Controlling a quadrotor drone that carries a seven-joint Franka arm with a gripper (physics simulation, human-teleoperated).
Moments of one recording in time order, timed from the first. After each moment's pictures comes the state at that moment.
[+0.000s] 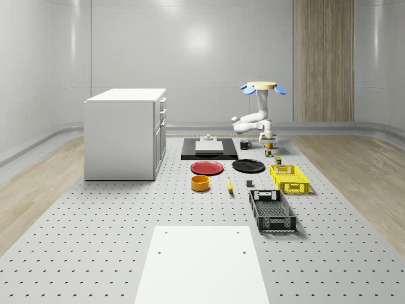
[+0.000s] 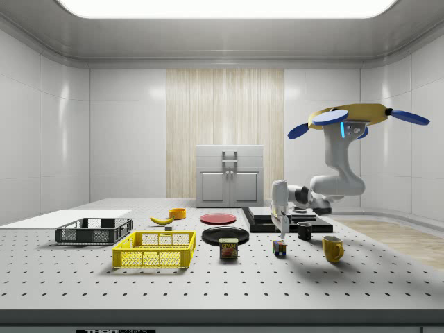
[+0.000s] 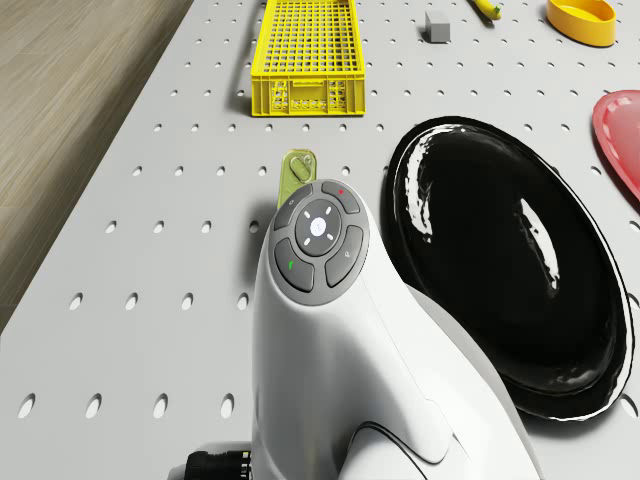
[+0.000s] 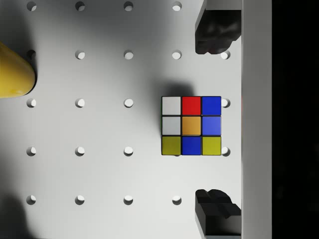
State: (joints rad) arm -1.09 -1.22 1.30 -2.89 -1.91 1.29 1.62
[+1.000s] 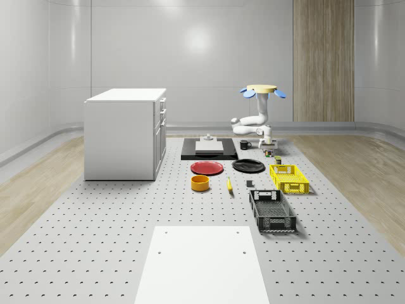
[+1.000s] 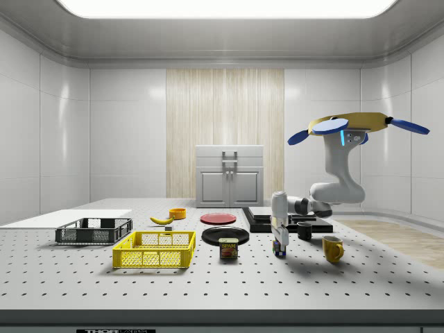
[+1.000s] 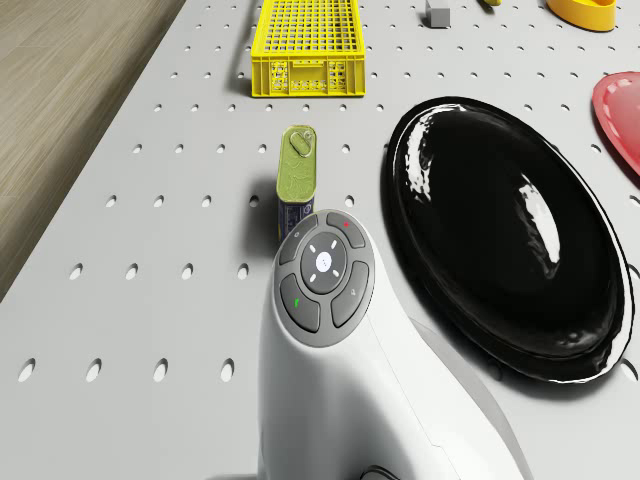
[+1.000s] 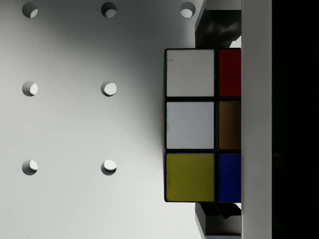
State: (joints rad) arm -1.09 -1.32 1.24 -2.87 -1.96 1.41 1.61
